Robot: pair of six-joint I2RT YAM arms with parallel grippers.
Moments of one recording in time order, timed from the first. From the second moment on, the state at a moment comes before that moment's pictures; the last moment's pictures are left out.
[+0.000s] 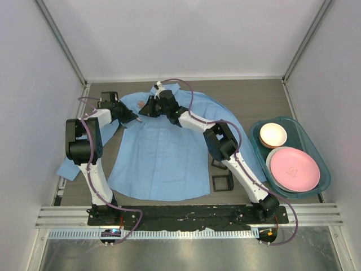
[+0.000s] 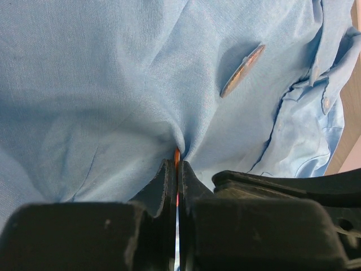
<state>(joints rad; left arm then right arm) 0.06 2.01 1.29 -0.12 0.33 -0.80 0.71 2.71 2.26 0.16 -0.36 0.76</state>
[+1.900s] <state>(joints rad) 0.05 2.11 1.50 -0.39 0.30 -0.70 0.72 2.72 2.21 0.17 -0.36 0.51</state>
